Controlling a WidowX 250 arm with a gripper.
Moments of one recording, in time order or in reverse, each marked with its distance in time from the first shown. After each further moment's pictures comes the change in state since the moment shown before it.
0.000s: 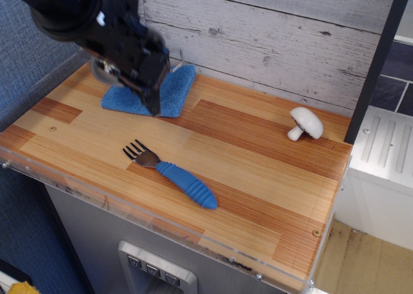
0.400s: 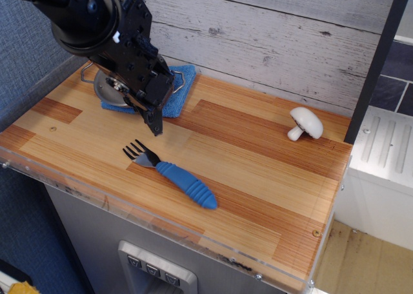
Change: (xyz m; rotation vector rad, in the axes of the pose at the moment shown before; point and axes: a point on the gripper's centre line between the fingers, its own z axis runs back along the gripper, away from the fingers) arm -0.016 -0.028 -0.024 -0.065 0.078 -0.042
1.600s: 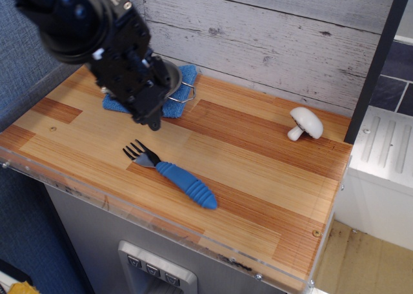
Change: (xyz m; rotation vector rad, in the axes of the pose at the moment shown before) arm 0.006 0.005 0.009 0.071 -0.050 0.006
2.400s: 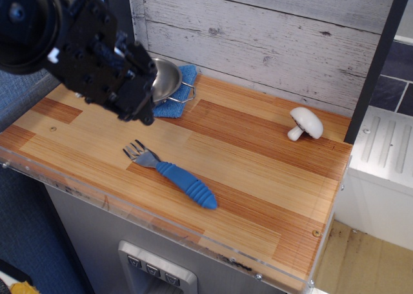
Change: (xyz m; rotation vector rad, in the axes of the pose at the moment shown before) arm -0.010 0.010 0.050 0.058 -0.045 0.159
